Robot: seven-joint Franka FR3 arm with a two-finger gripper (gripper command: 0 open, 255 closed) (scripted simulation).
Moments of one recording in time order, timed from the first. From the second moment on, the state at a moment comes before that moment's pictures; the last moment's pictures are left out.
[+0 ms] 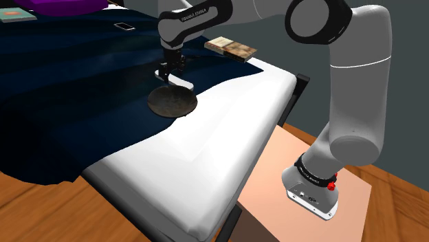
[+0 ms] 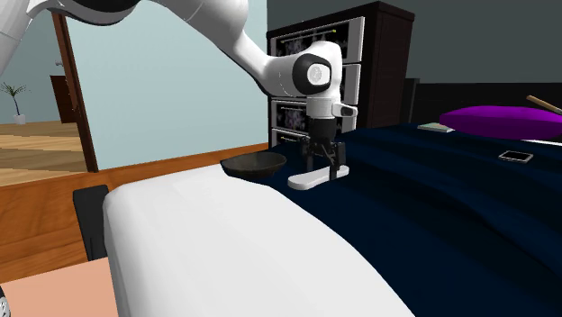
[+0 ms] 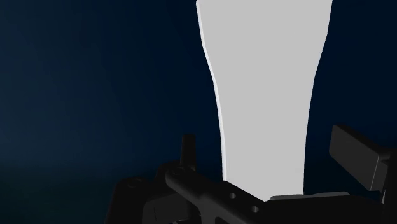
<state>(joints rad) 0.12 0.56 0.07 -1.53 -0.06 2.08 0.05</state>
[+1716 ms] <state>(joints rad) 0.12 0.50 0.07 -1.43 -0.06 1.92 0.04</state>
